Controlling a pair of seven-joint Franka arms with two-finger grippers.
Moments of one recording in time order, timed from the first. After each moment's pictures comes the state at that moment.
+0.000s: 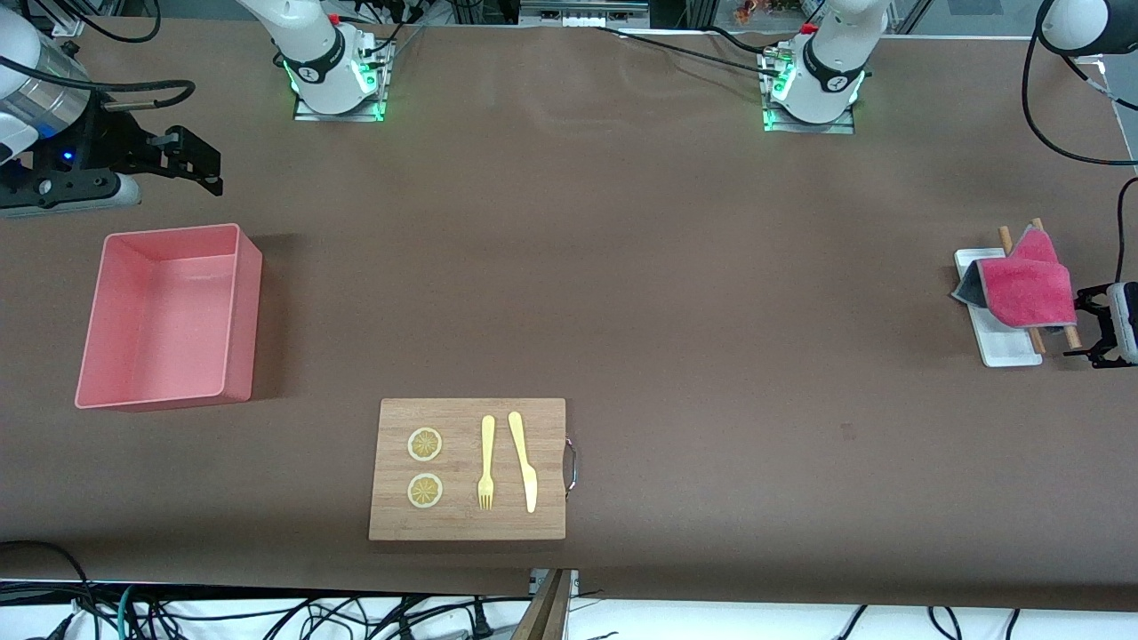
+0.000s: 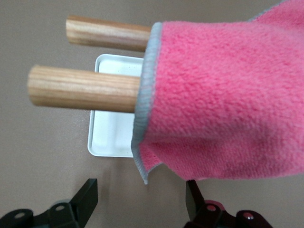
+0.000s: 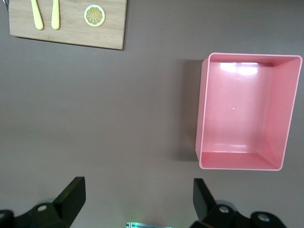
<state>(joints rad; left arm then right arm) 0.70 0.86 -0.06 -1.31 -0.06 1.91 2.11 0.03 0.01 0.12 -1.55 -0.01 1.49 0.02</state>
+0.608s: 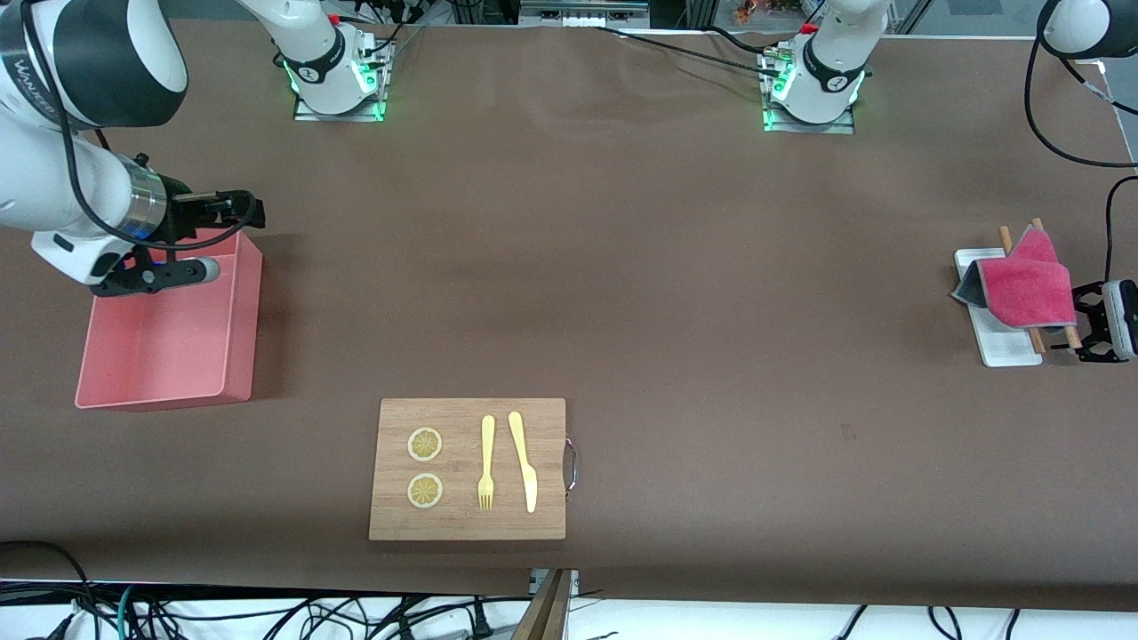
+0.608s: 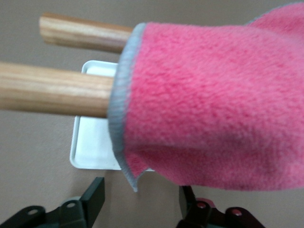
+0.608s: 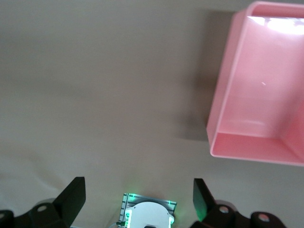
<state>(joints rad) 0.71 0.88 -0.06 -1.31 -0.10 1.86 2.13 0.03 0.18 0.12 -1.56 0.04 1.42 -0.09</state>
